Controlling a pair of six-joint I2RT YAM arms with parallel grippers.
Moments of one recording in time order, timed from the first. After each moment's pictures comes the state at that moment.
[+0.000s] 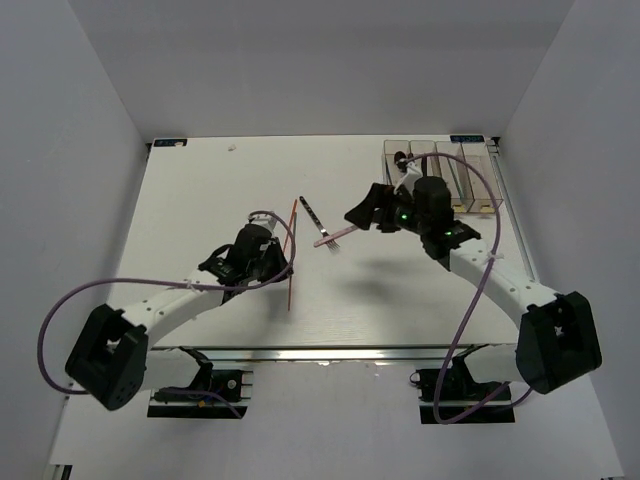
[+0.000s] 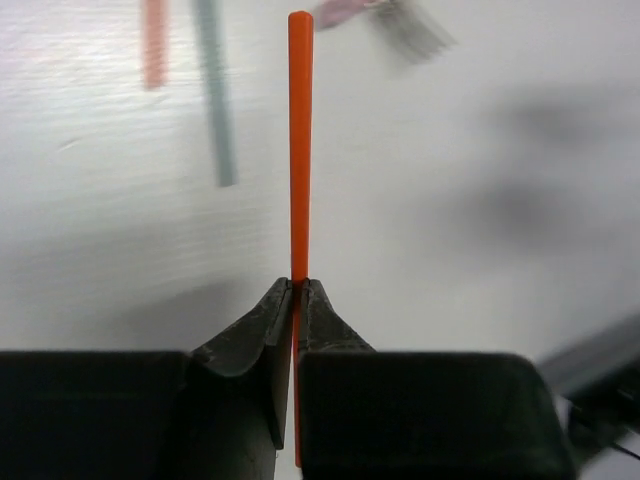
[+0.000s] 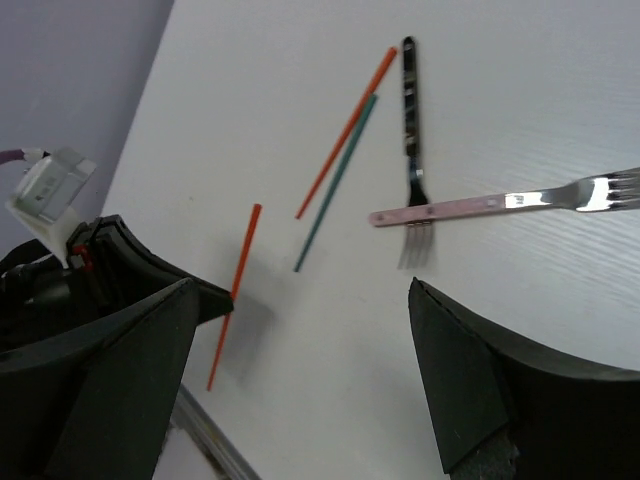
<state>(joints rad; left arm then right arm) -0.59 1.27 0.67 -0.20 -0.02 -0.63 0.43 1.31 0.90 0.03 -0.39 0.51</state>
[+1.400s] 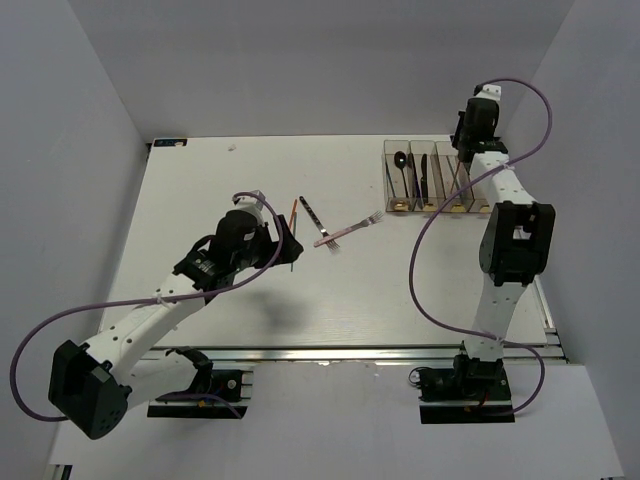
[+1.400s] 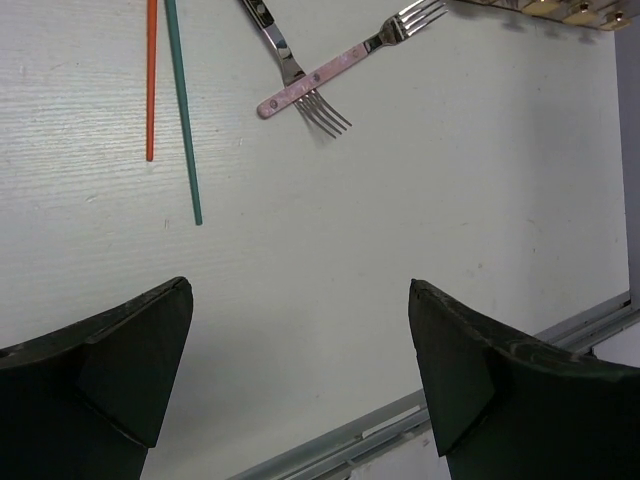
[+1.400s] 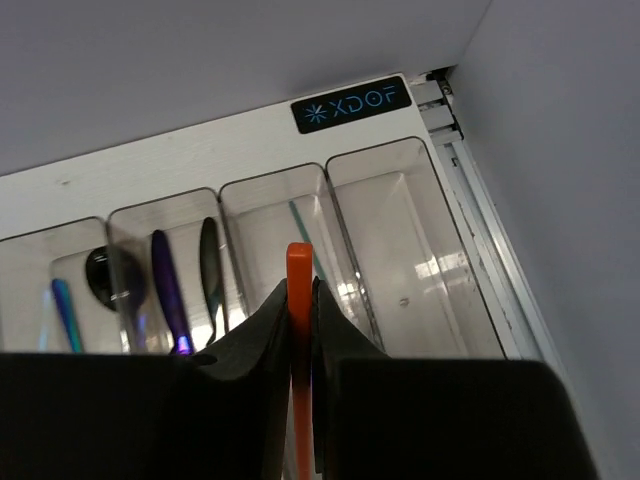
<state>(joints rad) -0.59 1.08 0.81 -0.32 -0.04 -0.64 0.03 2.01 1.74 -0.15 0.24 0.11</state>
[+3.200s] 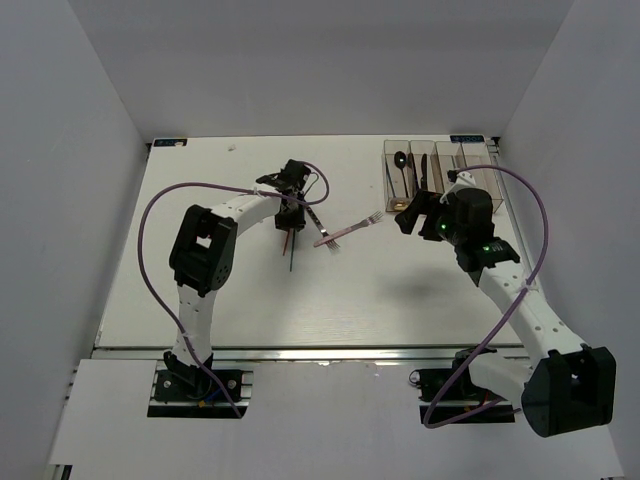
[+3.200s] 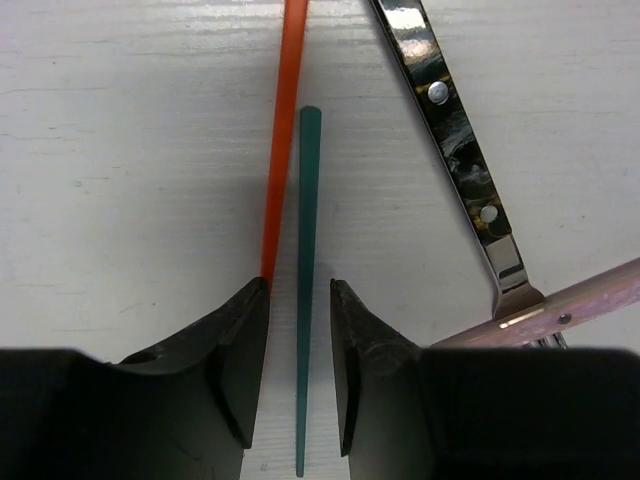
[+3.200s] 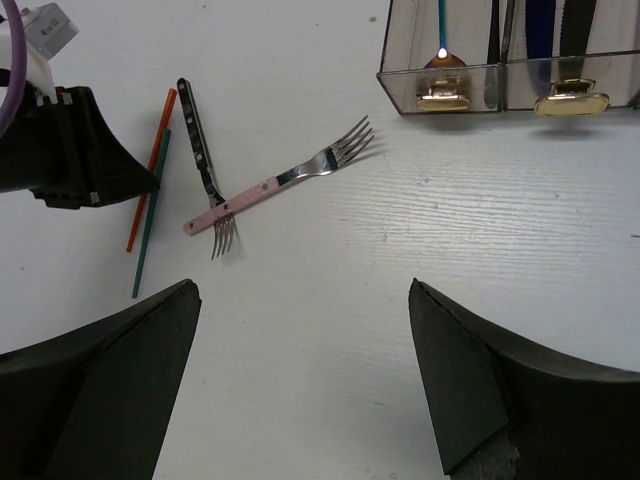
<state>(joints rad) -0.49 2.12 1.60 -0.62 -0.16 -0.43 0.24 1.10 0.80 -0.18 -0.17 0.39</state>
